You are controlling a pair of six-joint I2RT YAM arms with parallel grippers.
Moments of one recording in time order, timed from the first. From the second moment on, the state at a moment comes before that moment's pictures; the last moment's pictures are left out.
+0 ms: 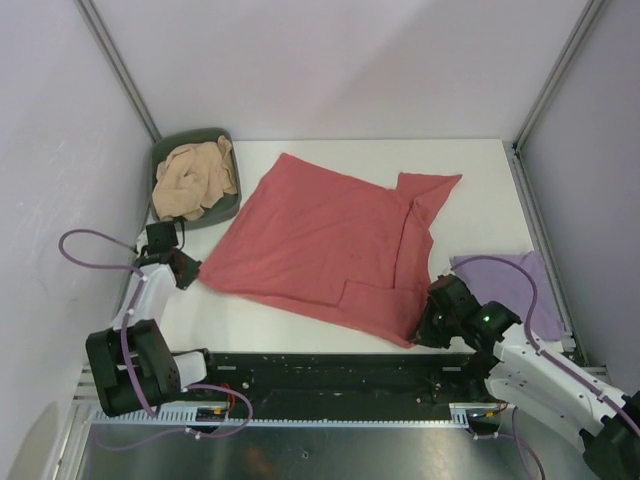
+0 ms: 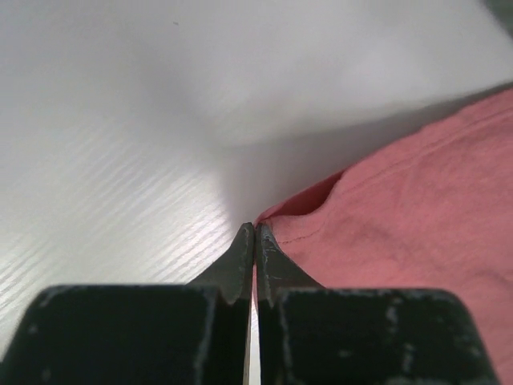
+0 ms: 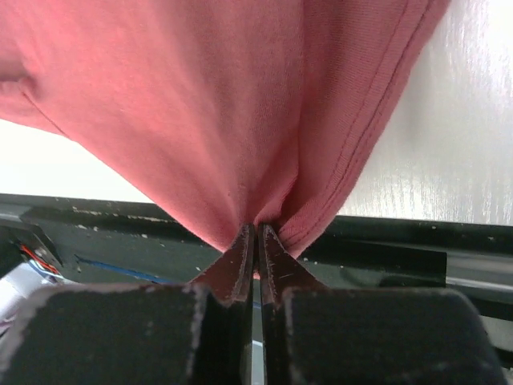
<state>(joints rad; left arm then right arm) 0.24 1.22 0.68 -0.49 -0.14 -0.72 0.64 0.71 0.43 -0.78 -0.10 1.01</state>
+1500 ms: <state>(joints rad) -0.16 2.03 1.61 -0.46 -0.07 -0.51 0.32 1.22 0.77 -0.41 -0.06 0.81</state>
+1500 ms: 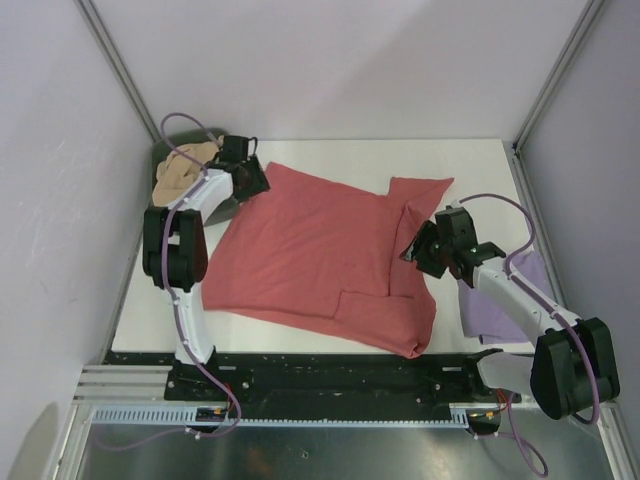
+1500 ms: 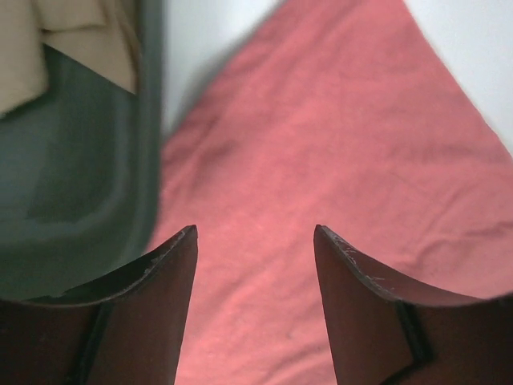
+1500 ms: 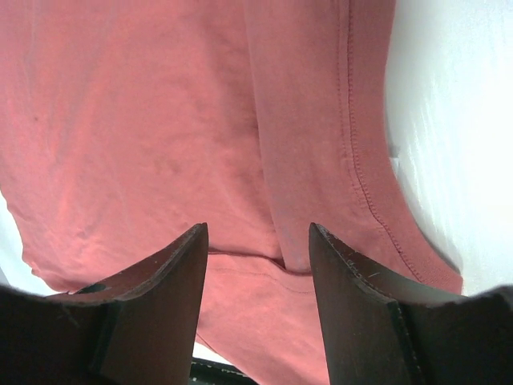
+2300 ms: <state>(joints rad) -0.07 2.06 1.62 -0.47 0.03 -0.45 0.27 1.32 0.85 -0.41 -0.03 0.75</state>
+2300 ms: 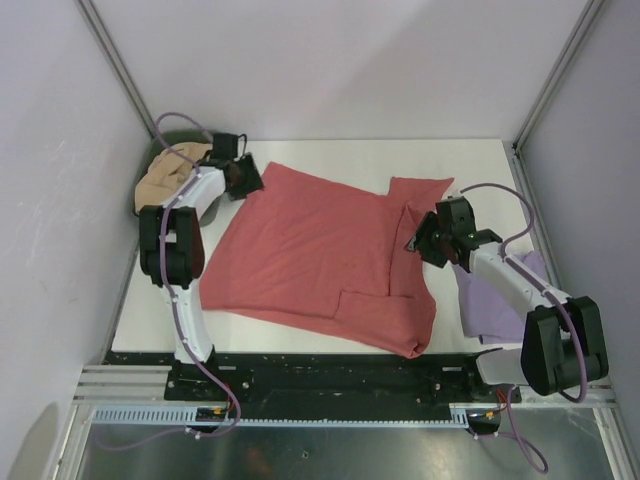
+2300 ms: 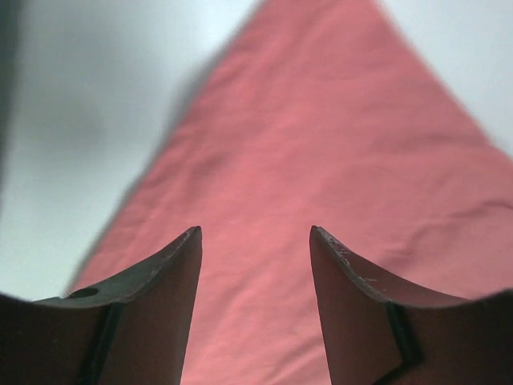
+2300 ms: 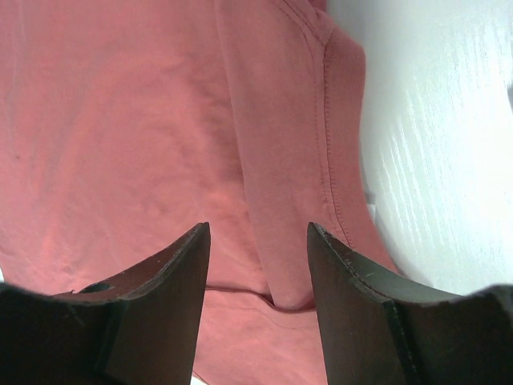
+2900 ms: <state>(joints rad) -0.15 2.41 1.98 -0.43 0.26 -0.51 0.26 1.40 0.88 -0.40 0.01 0.75</state>
